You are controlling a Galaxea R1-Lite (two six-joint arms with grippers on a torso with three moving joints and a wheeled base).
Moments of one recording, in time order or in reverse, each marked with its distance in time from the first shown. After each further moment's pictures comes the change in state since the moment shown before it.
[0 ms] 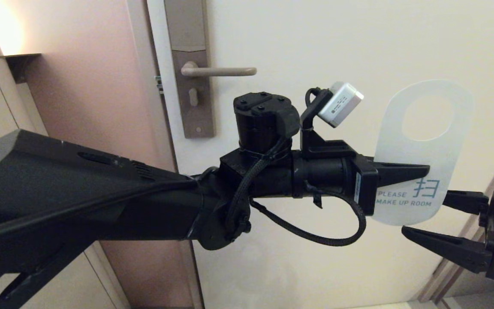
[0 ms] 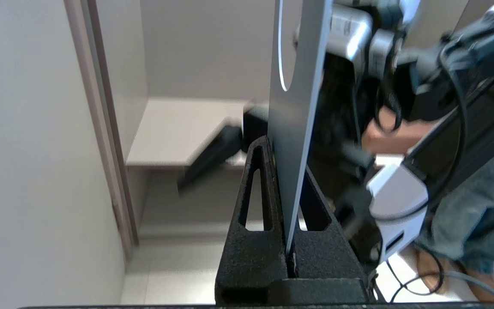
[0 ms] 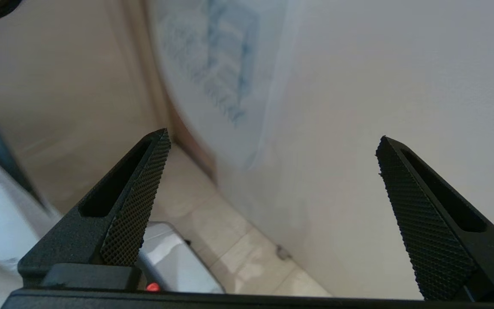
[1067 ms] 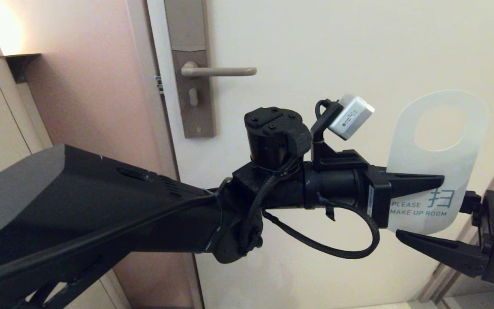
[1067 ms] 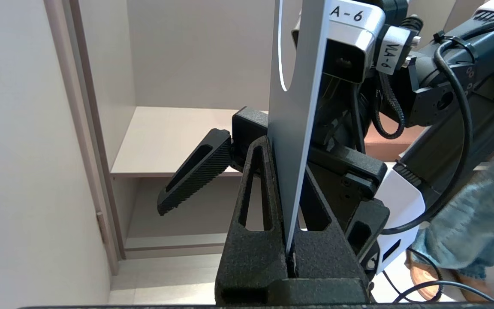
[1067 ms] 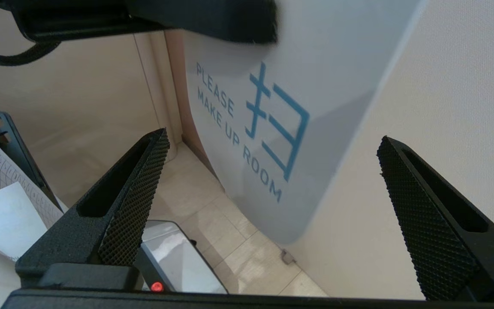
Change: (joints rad) left arm -0.033 0.049 0.007 -0.098 0.009 -0.042; right arm 0.038 0.008 -0.008 -0.007 0.000 -0.002
